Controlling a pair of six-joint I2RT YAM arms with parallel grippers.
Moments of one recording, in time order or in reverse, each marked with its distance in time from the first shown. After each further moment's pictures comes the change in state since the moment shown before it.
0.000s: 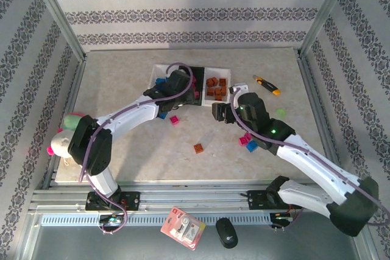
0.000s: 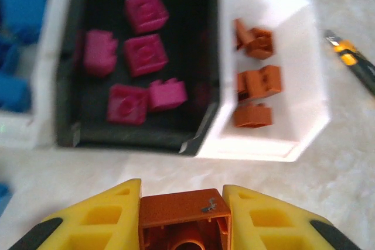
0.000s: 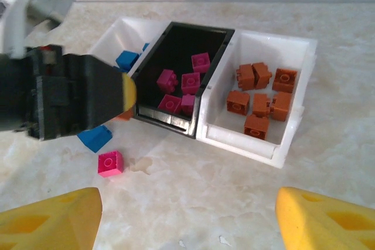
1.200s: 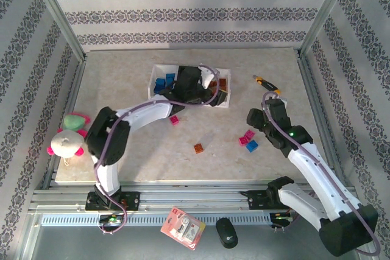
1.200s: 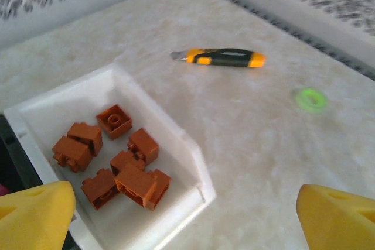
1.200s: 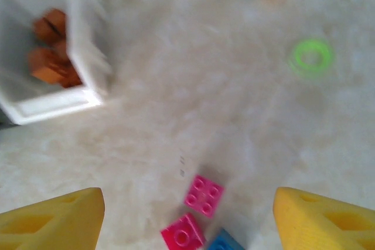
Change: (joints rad) left arm -0.039 0.094 -0.002 0.426 0.302 0.632; right arm -0.347 -0.086 -0.090 -0.380 0.057 0.276
